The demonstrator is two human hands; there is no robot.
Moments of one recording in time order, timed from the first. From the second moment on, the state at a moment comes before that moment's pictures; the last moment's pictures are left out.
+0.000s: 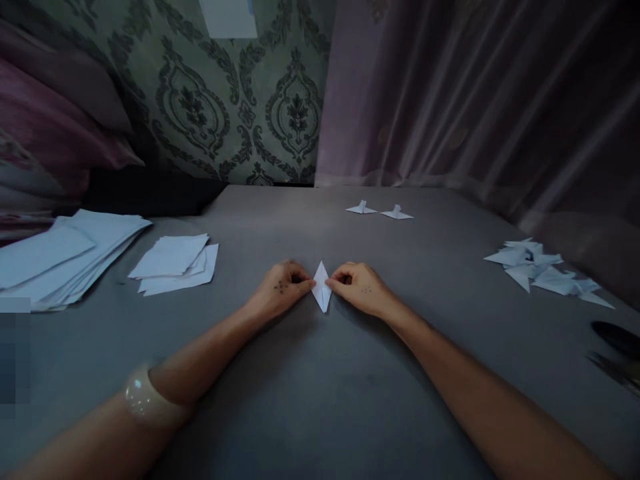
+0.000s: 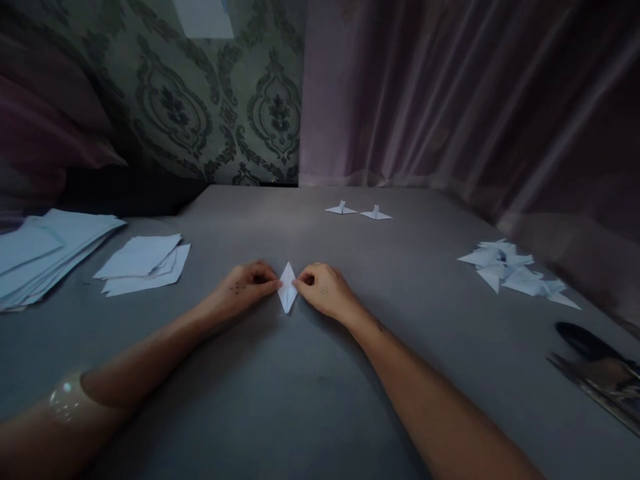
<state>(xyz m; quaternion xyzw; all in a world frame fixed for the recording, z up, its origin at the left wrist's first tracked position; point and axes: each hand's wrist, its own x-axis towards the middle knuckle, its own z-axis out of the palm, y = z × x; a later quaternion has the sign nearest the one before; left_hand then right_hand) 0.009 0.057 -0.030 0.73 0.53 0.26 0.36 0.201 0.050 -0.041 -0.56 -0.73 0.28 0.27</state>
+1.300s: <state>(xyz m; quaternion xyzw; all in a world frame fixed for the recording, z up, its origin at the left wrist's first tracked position) 0.004 0.058 -0.036 0.85 0.46 0.21 0.13 0.198 0.037 -0.046 -0.51 -0.77 0.22 0.31</state>
